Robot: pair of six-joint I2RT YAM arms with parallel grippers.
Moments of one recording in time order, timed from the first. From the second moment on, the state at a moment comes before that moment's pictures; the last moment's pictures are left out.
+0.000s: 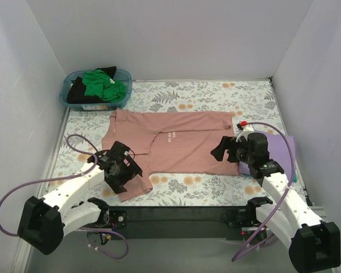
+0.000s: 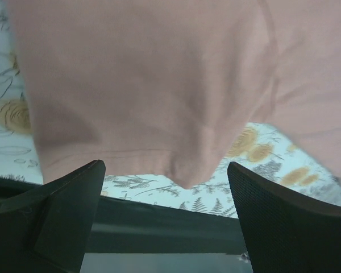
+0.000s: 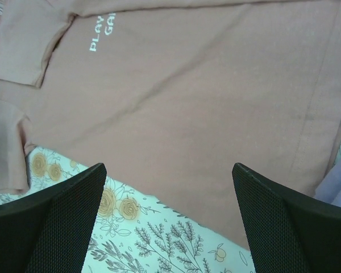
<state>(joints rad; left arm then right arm) -0.47 1.01 0.59 -0.83 0.01 -1.17 0.24 0.84 0.47 -0.19 -0.33 0.34</state>
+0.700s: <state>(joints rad) -0.71 1.13 0.54 -0.93 -0.15 -1.34 0.24 0.87 0.43 -0.22 -0.32 0.33</state>
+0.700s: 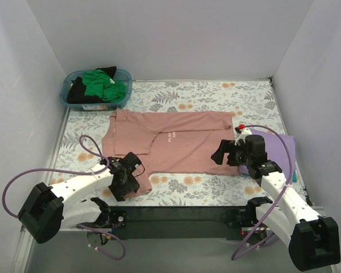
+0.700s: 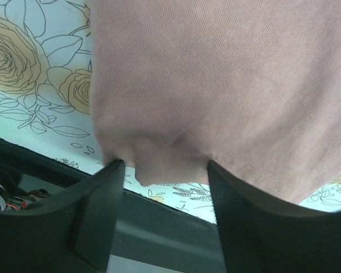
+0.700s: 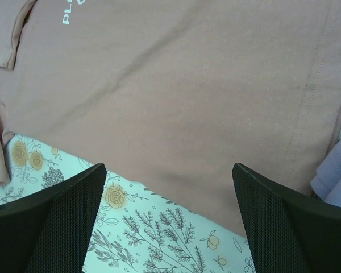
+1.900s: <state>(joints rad) -0.71 0.95 0.51 -0.92 -0.29 -1.35 0.41 0.72 0.29 -0.40 0.13 0.68</state>
